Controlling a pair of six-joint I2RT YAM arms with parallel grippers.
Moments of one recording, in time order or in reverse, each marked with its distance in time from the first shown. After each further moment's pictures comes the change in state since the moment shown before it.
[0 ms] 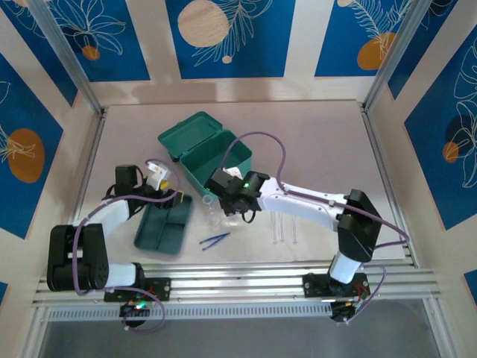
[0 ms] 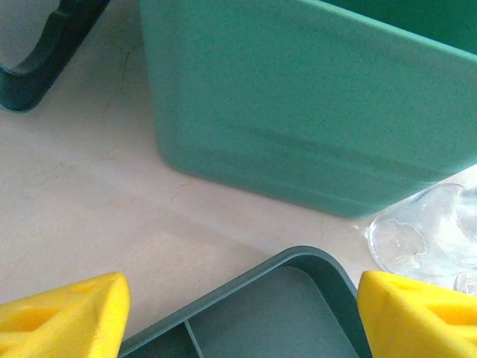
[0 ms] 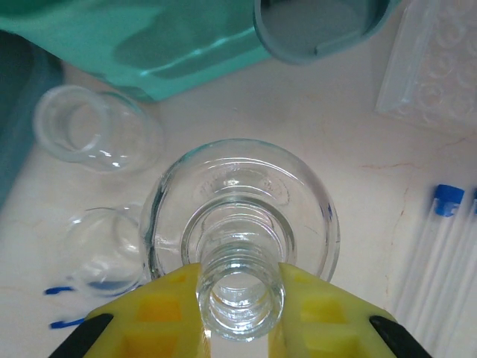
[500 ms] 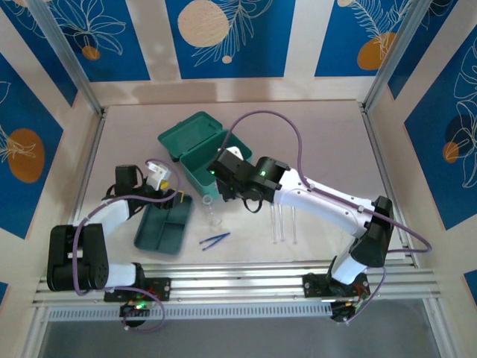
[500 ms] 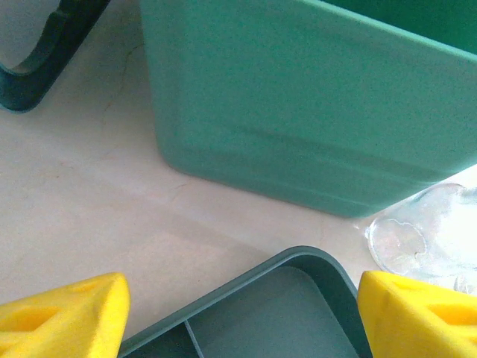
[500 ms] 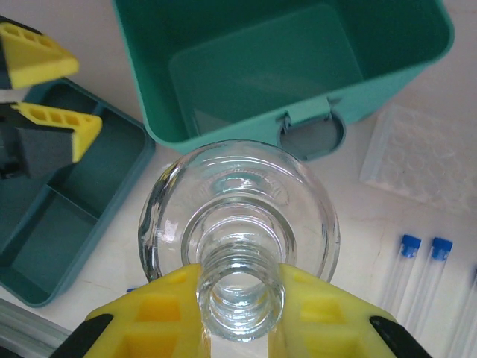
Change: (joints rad) left arm 0.000 0.000 0.000 0.000 0.000 0.000; right arm -0.003 -0.070 0.227 -0.105 0.029 -0.079
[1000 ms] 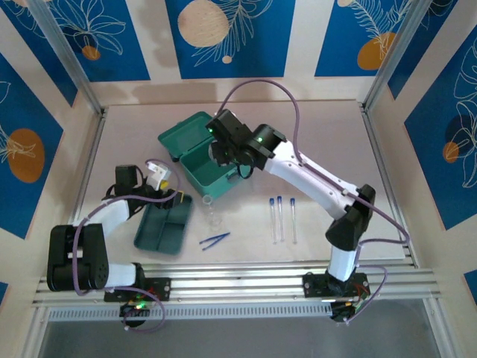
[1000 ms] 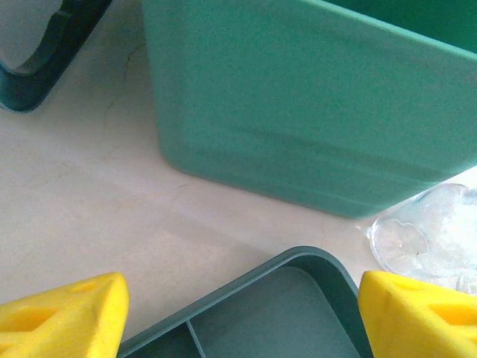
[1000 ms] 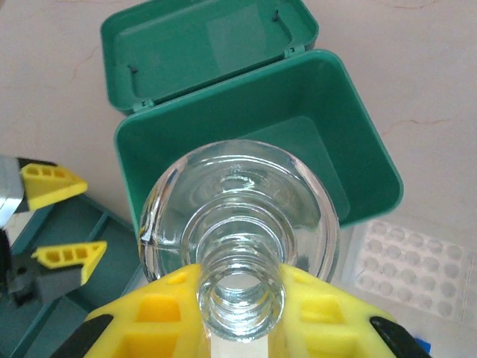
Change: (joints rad) left arm 0.000 0.000 0.000 0.004 -0.003 0.000; right arm -0.172 0.230 0.362 -0.023 -0.043 -0.142
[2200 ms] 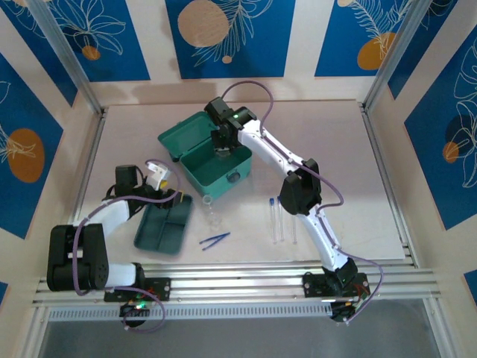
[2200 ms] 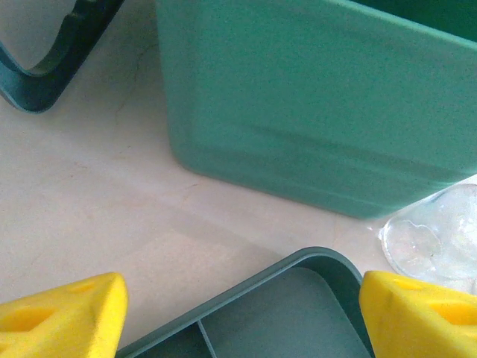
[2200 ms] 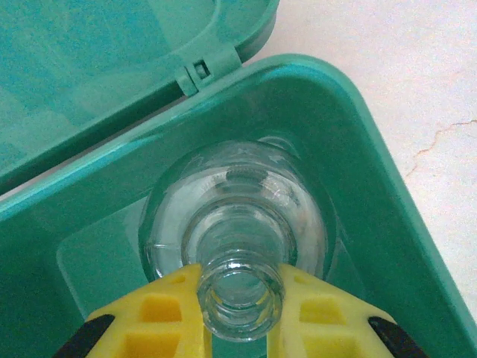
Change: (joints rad) left arm -0.001 0.000 -0.007 0.019 -0.023 0.000; right arm -0.202 0.583 0.477 -0.114 -0.153 -0.021
